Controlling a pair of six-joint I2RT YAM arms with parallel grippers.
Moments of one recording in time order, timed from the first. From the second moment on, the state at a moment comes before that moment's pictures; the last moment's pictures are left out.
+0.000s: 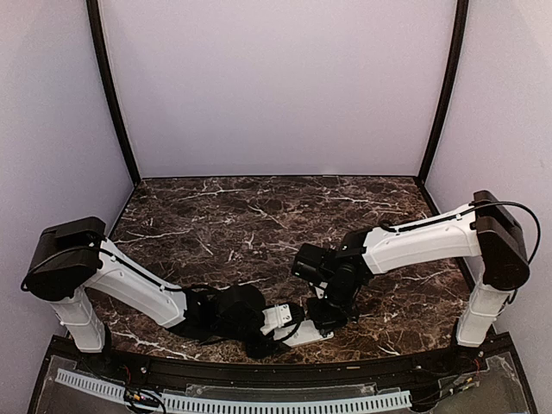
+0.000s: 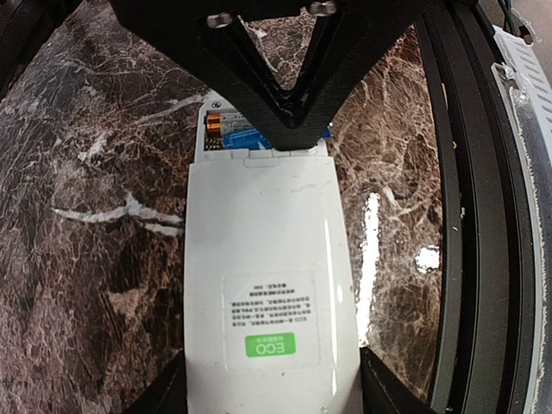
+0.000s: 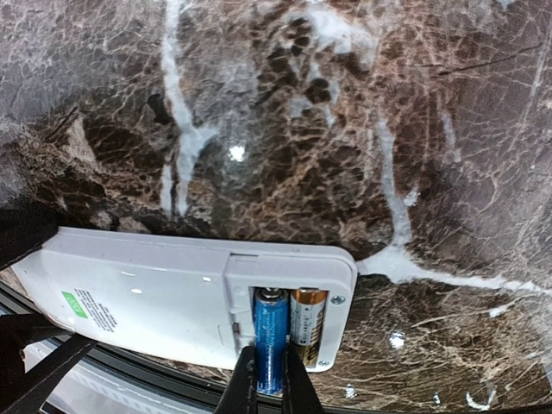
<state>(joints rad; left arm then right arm) -1.28 1.78 0.72 0.28 0.07 0.05 1.12 1.78 1.14 -0.86 -0.18 0.87</state>
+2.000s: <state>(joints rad) -1.26 1.91 0.77 0.52 0.14 0.16 1.13 1.68 0.93 -0.59 -0.12 0.86</state>
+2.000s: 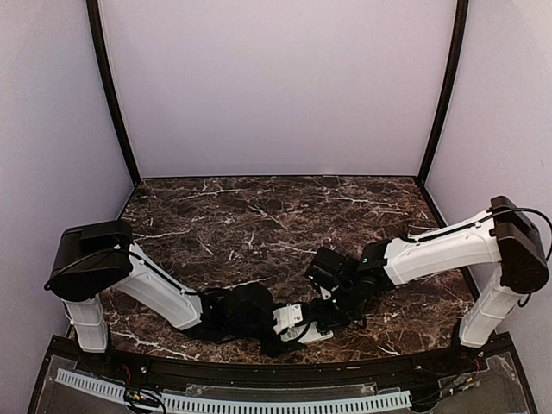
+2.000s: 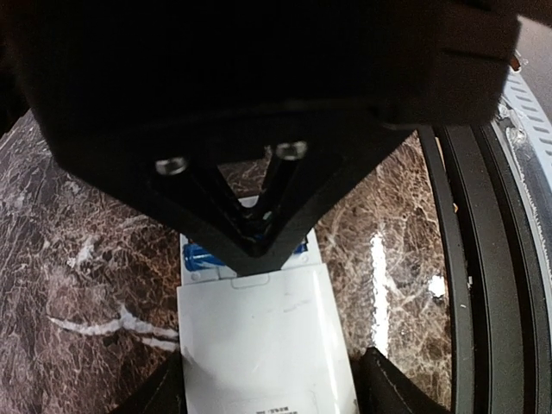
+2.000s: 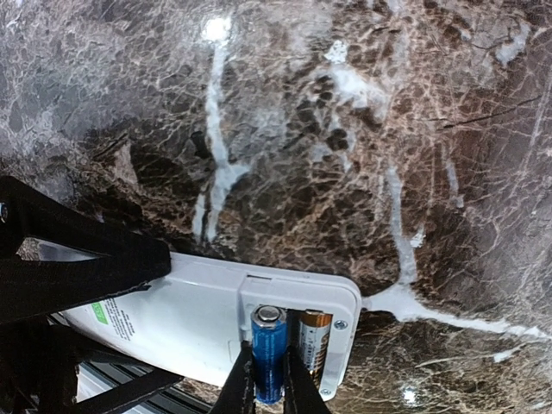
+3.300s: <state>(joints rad) -1.27 1.85 0.66 0.56 0.12 0.17 1.14 1.68 1.00 -0.68 -0.08 0.84</state>
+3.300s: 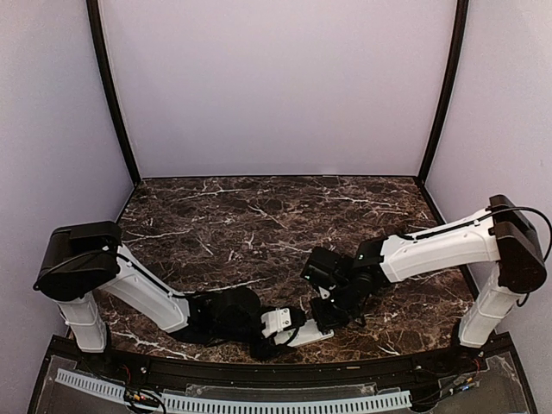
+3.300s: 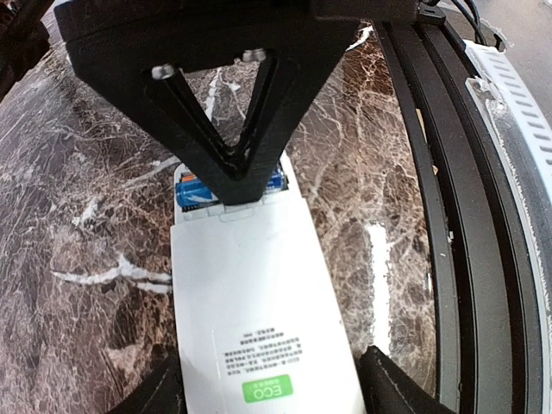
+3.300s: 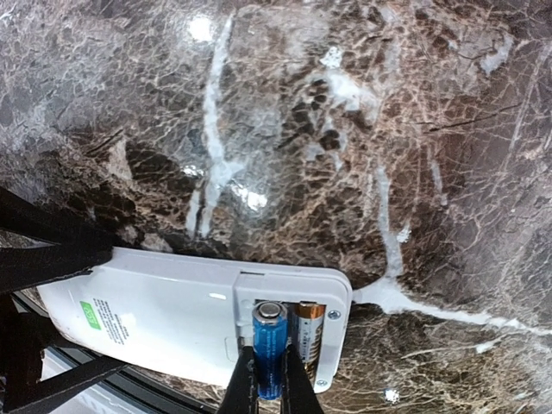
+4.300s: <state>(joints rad) -1.27 1.80 0.62 0.51 0.11 0.09 0.95 1.65 0.92 -0.94 -0.17 0.82</state>
